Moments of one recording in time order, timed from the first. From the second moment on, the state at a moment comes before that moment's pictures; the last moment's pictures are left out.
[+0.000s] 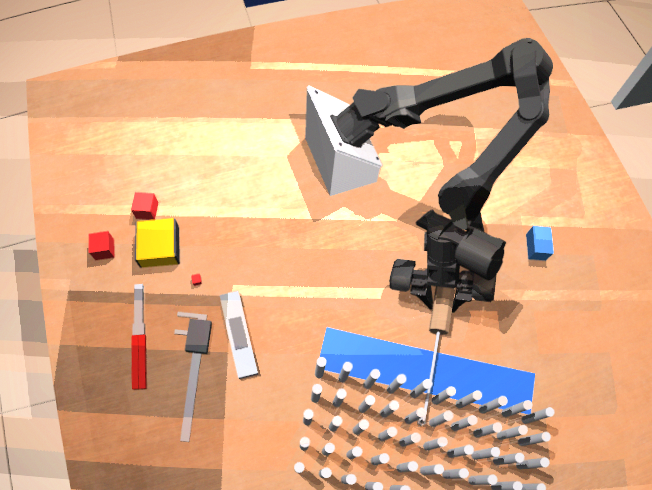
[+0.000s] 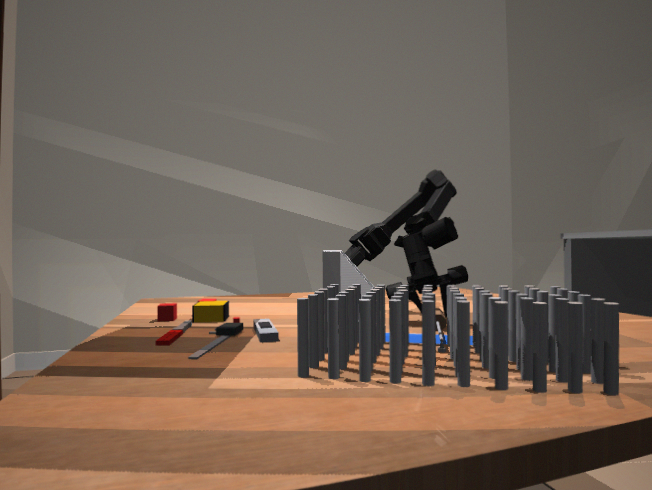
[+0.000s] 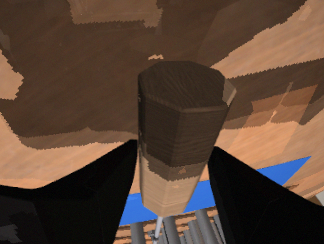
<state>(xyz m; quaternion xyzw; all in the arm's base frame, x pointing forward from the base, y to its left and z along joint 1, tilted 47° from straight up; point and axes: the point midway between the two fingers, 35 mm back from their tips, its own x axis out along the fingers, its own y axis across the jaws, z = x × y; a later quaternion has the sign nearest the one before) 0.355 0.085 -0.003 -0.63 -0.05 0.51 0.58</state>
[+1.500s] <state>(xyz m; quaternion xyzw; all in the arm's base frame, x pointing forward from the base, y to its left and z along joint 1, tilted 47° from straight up) 0.332 0.097 0.008 -0.63 -0.05 0.51 0.58</state>
